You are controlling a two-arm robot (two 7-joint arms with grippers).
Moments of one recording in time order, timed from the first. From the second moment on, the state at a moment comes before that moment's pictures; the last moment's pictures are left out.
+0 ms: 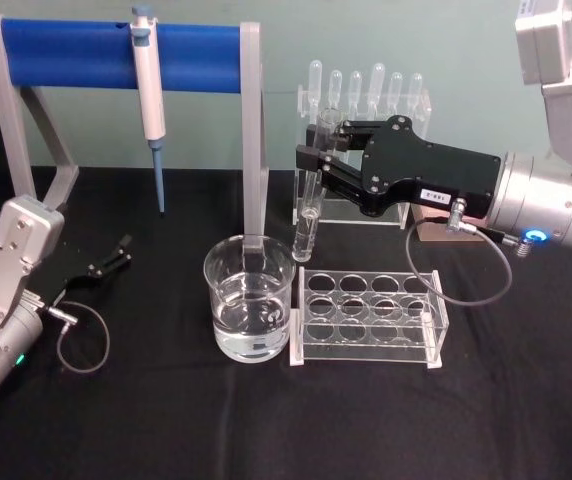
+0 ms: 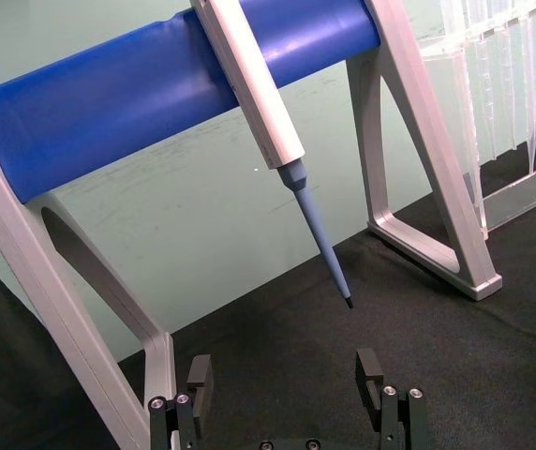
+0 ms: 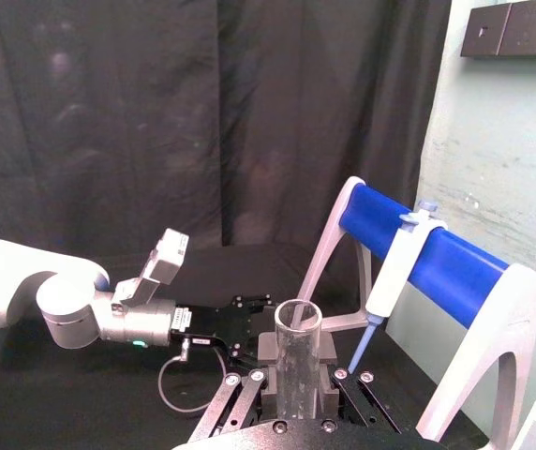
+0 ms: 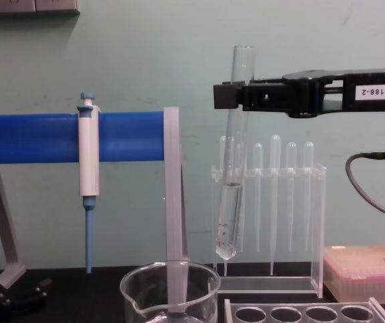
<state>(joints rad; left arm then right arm) -0.20 0.60 0.45 -1.41 -0.25 -0.12 0.03 0.56 0.65 -0.57 -1.68 0.68 0.14 0.69</state>
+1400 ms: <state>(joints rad) -0.20 0.60 0.45 -1.41 -0.25 -0.12 0.03 0.56 0.65 -0.57 -1.68 0.68 0.14 0.69</state>
